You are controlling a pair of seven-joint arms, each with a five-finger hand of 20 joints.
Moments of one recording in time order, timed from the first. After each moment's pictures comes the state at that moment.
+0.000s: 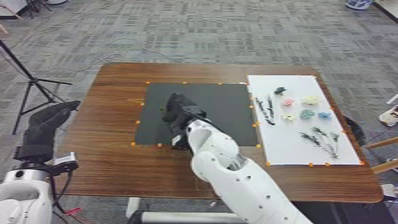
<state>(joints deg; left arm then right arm) 125.1 -52.2 -103.7 -112.1 62.4 16.9 13.8 -72.1 -83.5 45.5 -89.5 -126.8 0.0 25.1</state>
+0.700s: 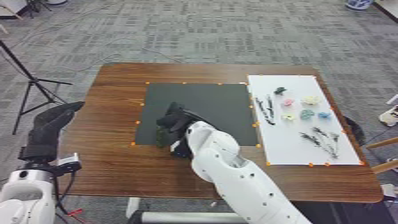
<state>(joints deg) 124.7 -52.4 -102.7 -112.1 62.4 16.3 13.7 -72.6 -83.7 46.6 -90.7 -117.5 -5.9 29.7</state>
